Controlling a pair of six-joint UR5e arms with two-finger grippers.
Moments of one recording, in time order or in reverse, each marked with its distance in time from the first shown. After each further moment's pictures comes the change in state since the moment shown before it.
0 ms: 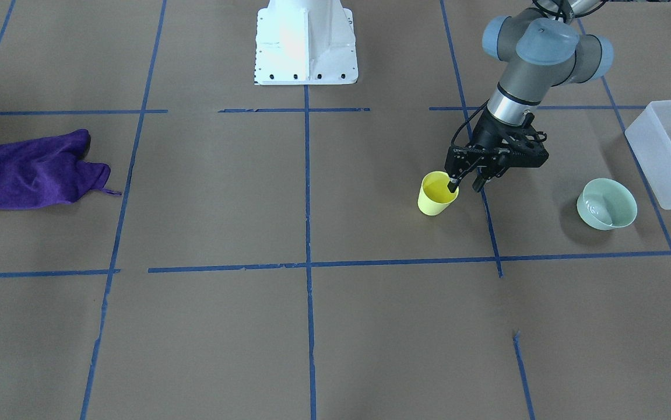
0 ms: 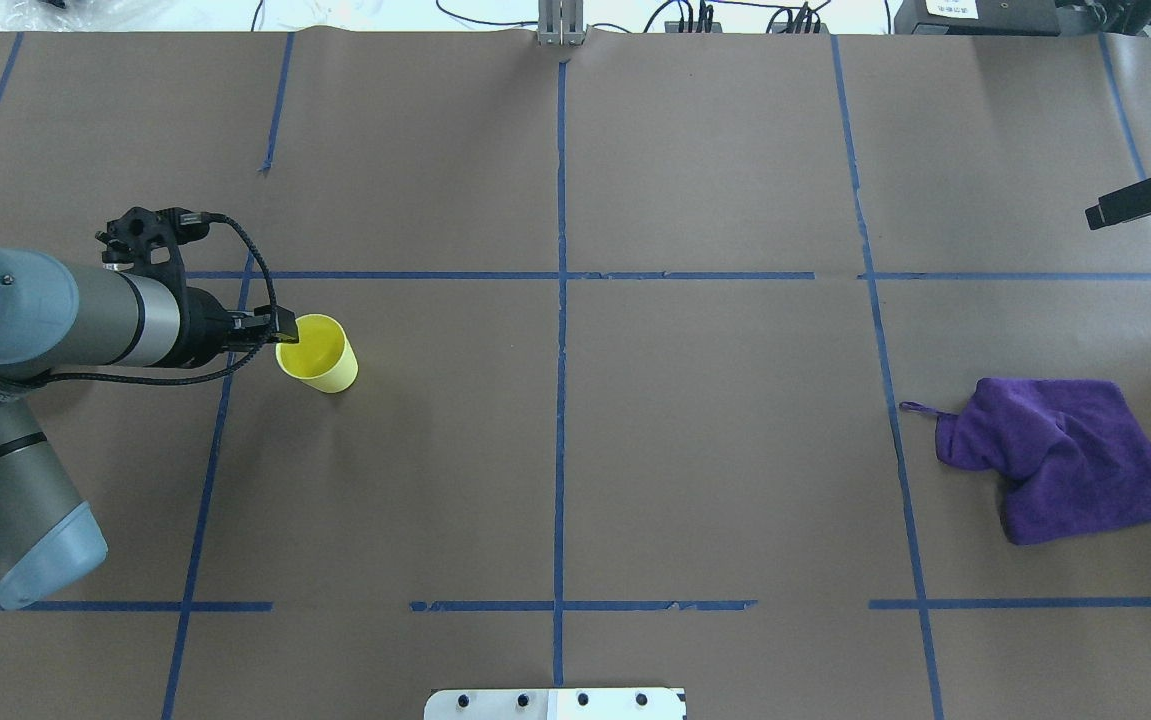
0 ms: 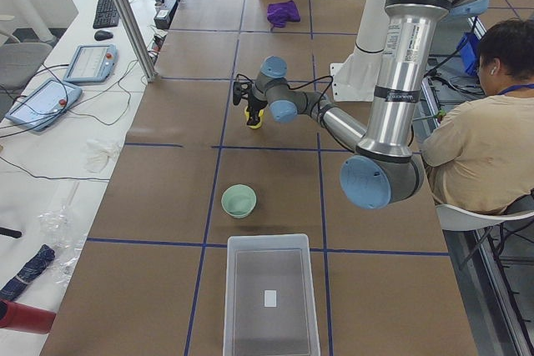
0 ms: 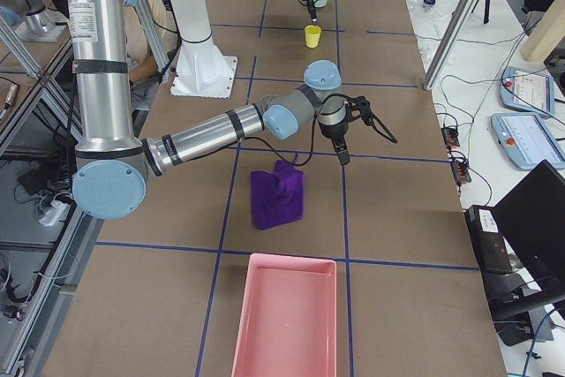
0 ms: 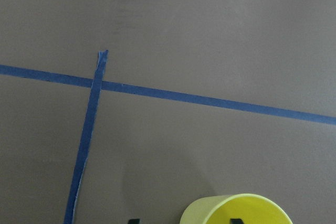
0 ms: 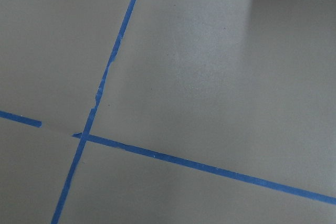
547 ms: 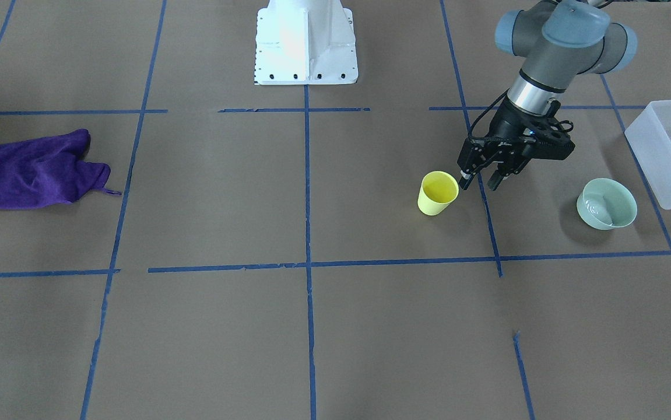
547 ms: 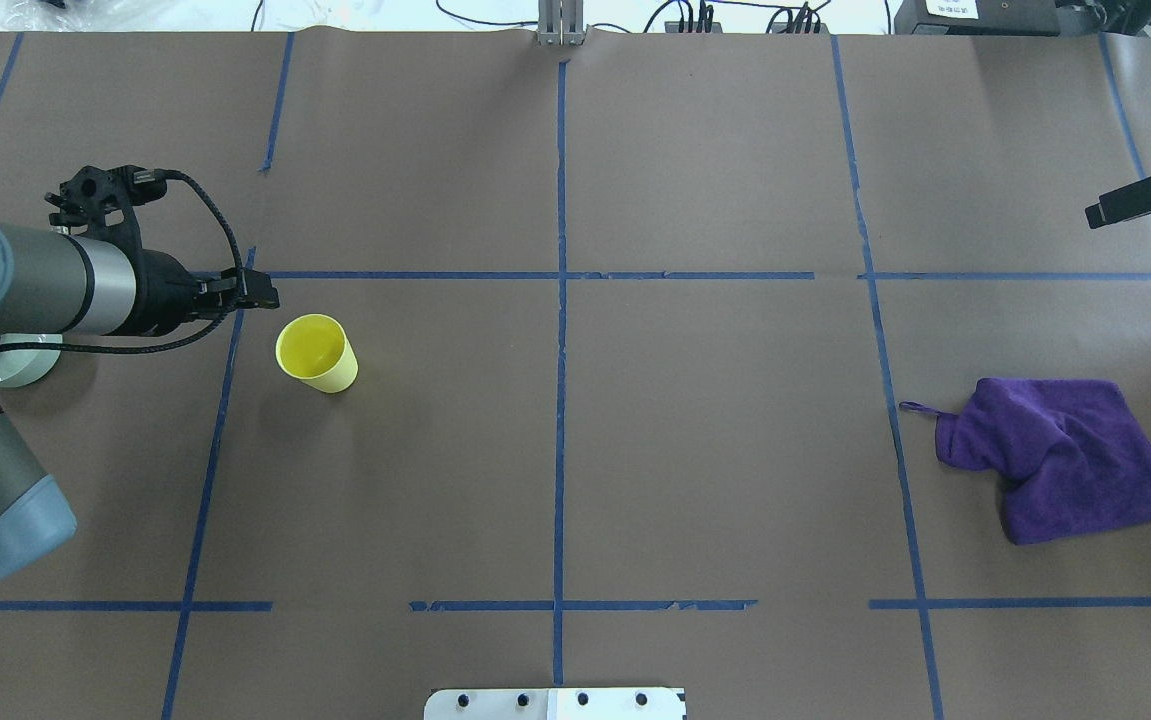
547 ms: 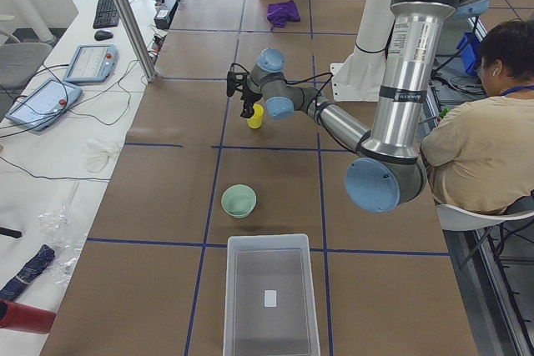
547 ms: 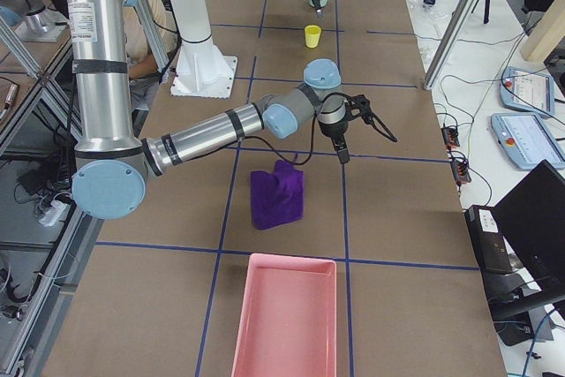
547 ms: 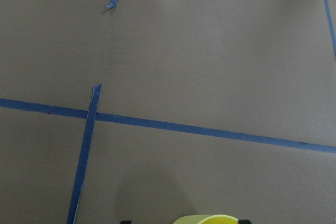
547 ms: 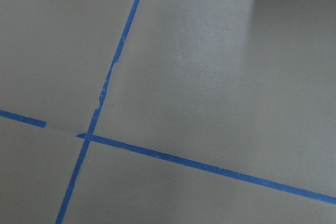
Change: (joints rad) left arm -0.061 0.018 -0.037 -0.008 -0.014 0.004; right arm 0.002 0.000 0.005 0.000 0.008 0.002
